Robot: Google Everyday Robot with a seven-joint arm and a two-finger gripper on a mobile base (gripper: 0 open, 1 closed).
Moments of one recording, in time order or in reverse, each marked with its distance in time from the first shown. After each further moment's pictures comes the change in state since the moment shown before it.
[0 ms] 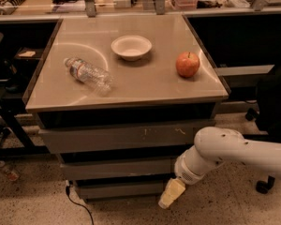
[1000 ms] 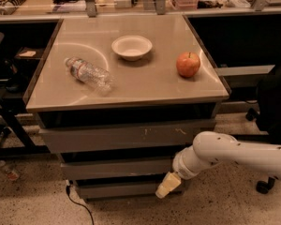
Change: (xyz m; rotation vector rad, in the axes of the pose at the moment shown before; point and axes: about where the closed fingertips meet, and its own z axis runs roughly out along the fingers) arm -0.007 -0.049 0.039 0.069 -0.089 0.030
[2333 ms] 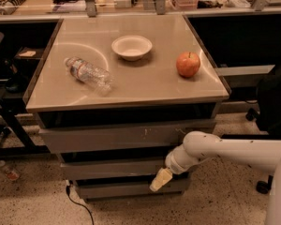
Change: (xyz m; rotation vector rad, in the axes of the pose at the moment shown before) arm -0.011 -0.037 0.068 -0.028 -0.028 -0.009
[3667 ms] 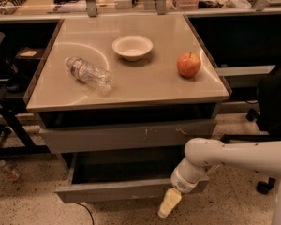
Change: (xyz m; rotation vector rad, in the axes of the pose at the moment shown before) arm 0.066 0.074 -0.026 -0.155 0.230 0.042
